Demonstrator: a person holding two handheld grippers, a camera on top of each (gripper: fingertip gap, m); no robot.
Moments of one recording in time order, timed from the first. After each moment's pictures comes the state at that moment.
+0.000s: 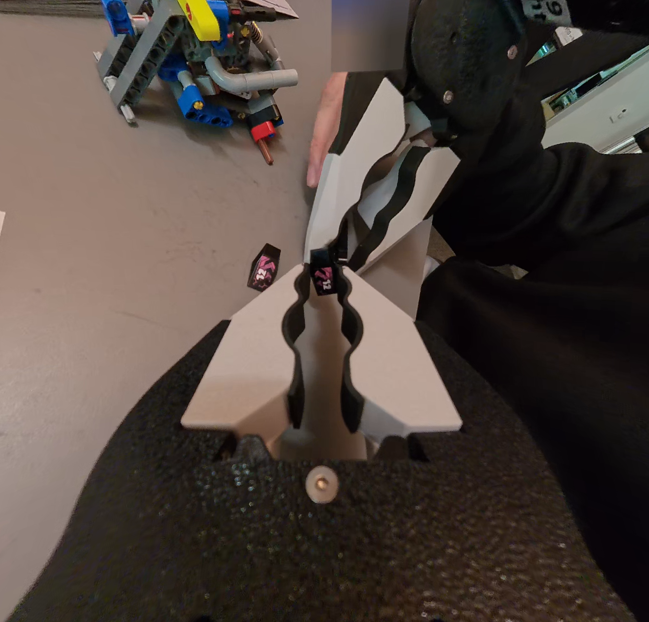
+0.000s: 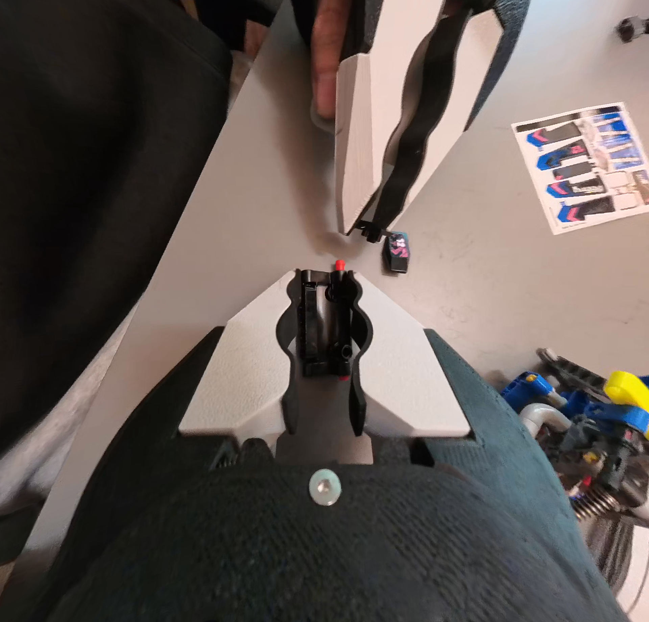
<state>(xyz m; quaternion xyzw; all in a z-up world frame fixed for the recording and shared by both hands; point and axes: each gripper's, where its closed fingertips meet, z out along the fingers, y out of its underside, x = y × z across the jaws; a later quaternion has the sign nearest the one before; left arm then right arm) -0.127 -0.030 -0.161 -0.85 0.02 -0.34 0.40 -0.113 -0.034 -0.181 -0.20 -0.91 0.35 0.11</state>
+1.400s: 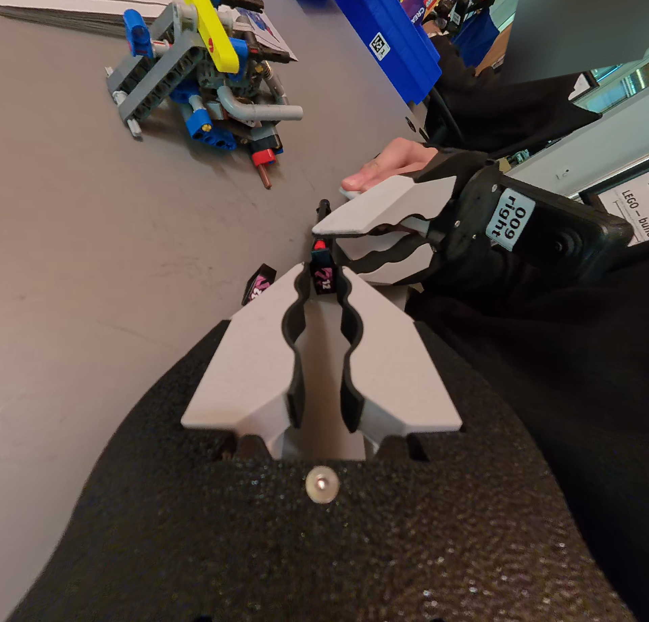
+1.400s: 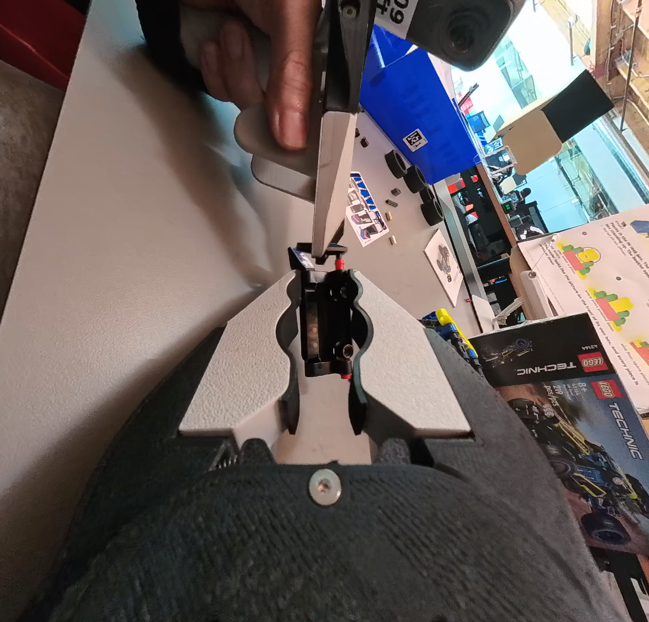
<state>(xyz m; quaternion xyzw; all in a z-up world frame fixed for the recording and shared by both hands) -0.127 -0.019 -0.152 -0.82 -0.03 -0.38 0.42 -0.138 -0.018 -0.153 -0.19 -0.79 0.26 0.52</state>
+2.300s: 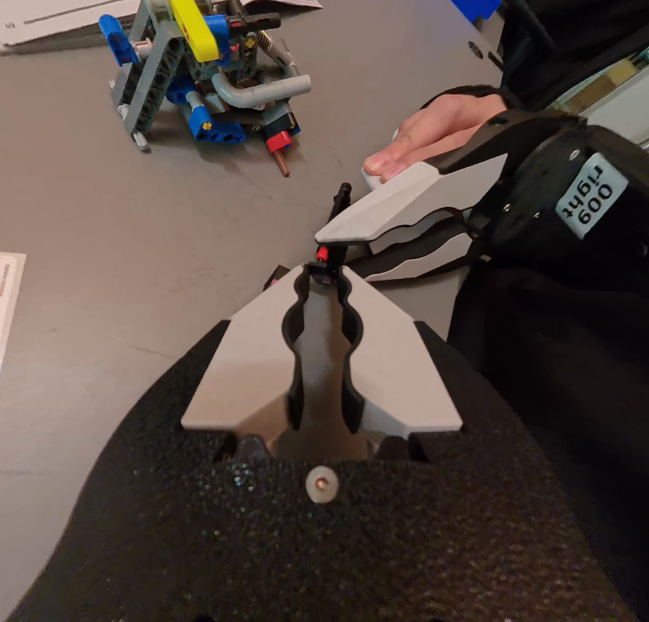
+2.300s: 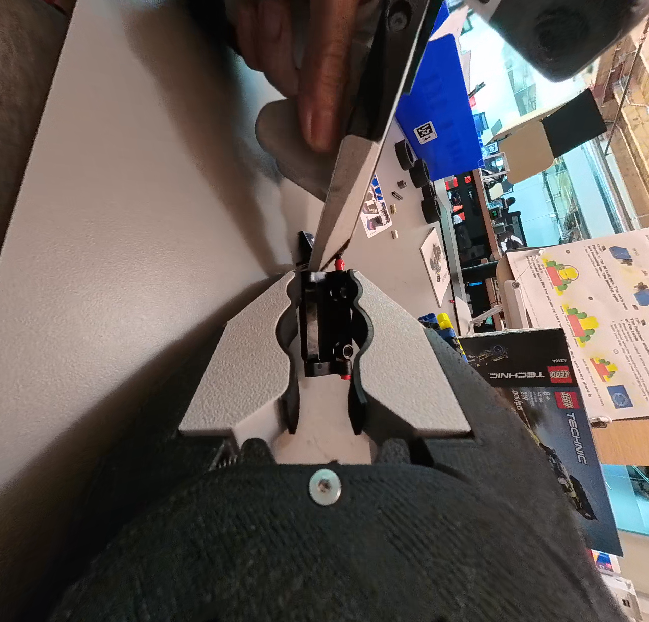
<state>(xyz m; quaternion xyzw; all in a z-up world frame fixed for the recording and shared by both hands) -0.124 -0.013 -0.169 -0.87 0.03 -0.28 0.40 -0.139 -0.016 -0.165 -0.15 -0.81 0.19 0.53</state>
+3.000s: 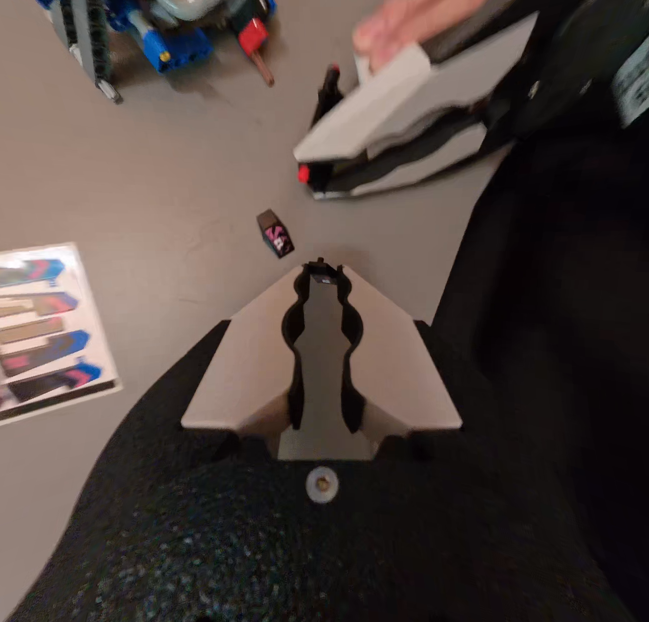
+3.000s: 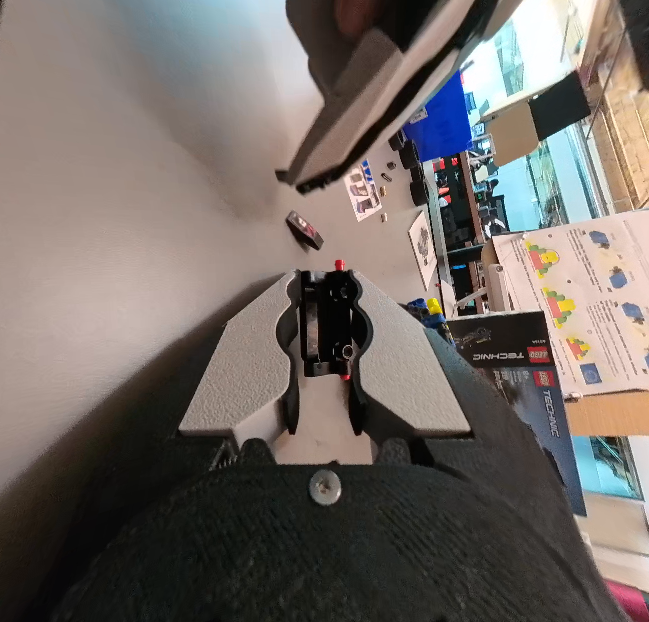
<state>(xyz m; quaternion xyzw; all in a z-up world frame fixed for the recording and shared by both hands) -0.139 -0.049 -0.167 -0.95 0.15 -0.20 0.21 -0.141 -0.005 -0.165 -0.16 -0.81 0.16 0.54</state>
